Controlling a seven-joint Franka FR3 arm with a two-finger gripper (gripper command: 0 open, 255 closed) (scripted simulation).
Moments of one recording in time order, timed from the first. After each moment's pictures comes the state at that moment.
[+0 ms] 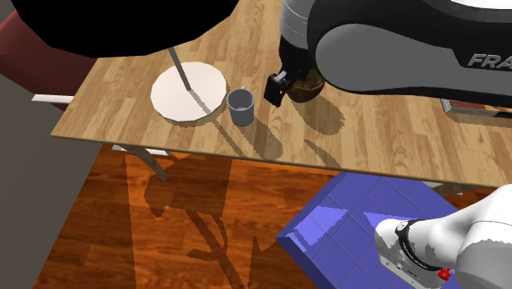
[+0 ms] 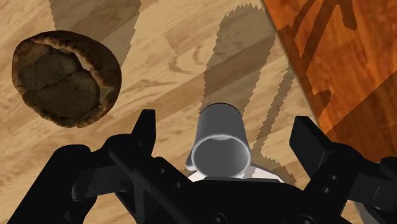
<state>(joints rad) 0.04 -0.25 0.13 -2.12 -0.04 1.94 0.08</state>
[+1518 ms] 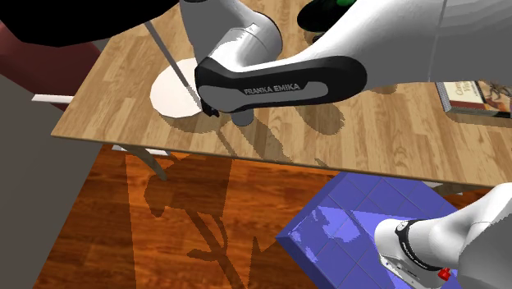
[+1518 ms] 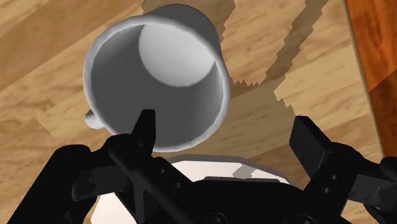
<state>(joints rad) 0.09 0.38 0.17 -1.70 -0.15 2.14 0.18</state>
